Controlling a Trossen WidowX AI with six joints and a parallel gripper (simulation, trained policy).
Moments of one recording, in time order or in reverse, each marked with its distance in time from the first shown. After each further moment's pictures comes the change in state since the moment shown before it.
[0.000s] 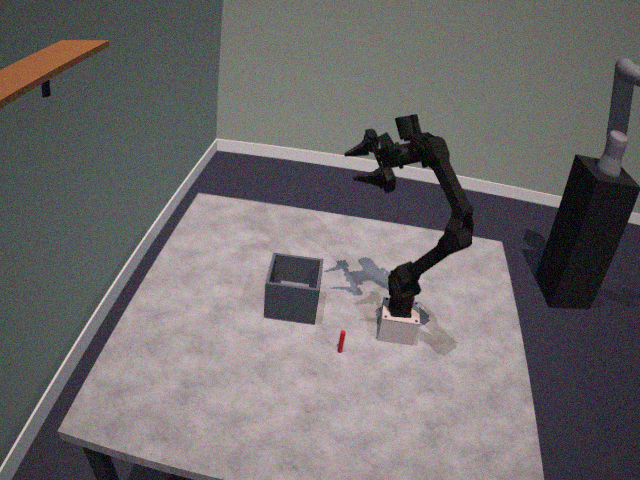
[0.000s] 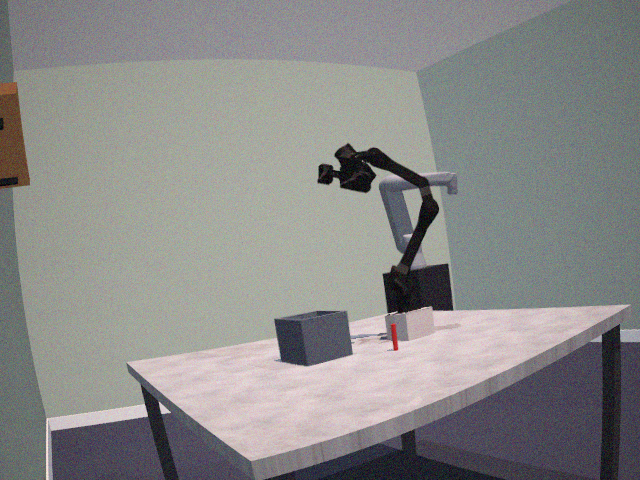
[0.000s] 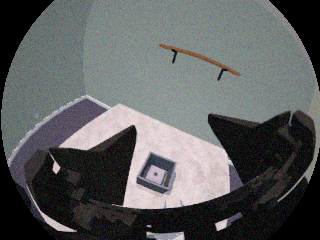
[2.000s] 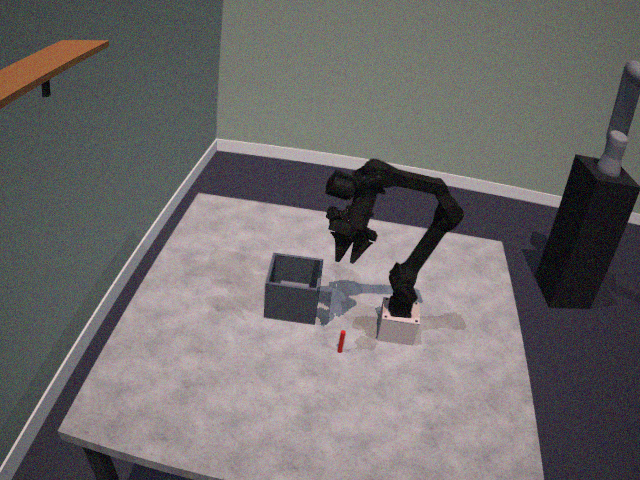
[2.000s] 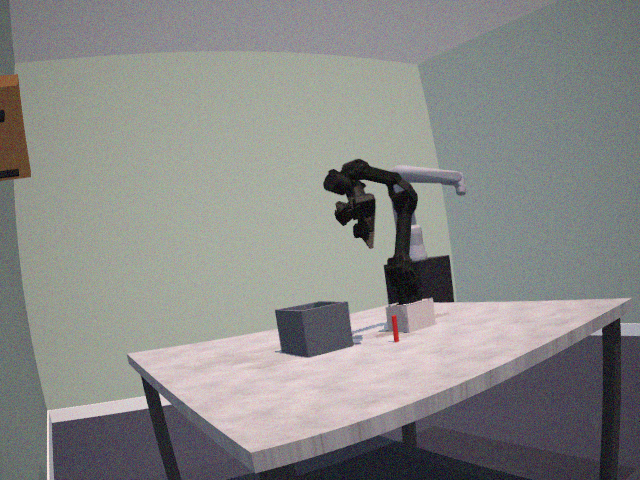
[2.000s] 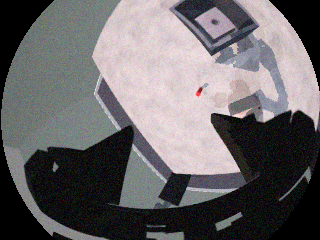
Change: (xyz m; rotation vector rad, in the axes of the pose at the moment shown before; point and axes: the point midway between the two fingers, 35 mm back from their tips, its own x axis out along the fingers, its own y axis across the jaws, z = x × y) arm 0.087 0.175 -0.119 1.360 1.113 0.172
